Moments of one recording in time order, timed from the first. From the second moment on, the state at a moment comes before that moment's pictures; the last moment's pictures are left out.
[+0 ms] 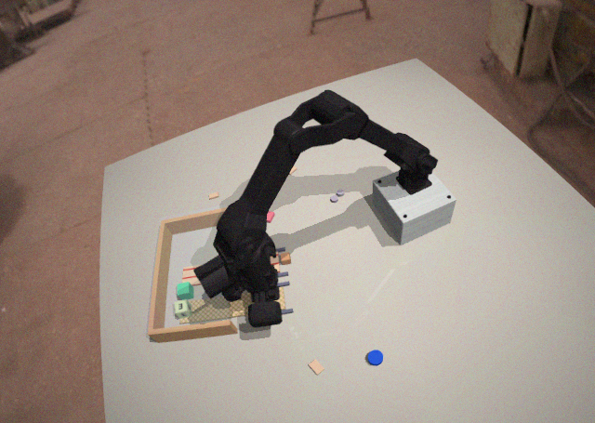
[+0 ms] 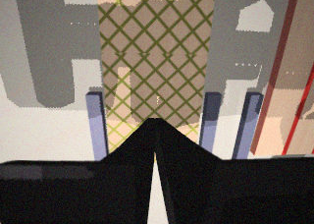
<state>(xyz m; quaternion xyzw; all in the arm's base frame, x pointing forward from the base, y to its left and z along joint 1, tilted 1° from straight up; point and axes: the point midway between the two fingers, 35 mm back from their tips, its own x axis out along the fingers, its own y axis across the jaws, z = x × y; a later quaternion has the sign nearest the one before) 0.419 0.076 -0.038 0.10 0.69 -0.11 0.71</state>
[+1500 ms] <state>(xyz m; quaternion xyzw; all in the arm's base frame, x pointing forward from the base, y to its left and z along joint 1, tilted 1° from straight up) 0.419 0.076 -0.039 0.10 0.69 -0.11 0.71</state>
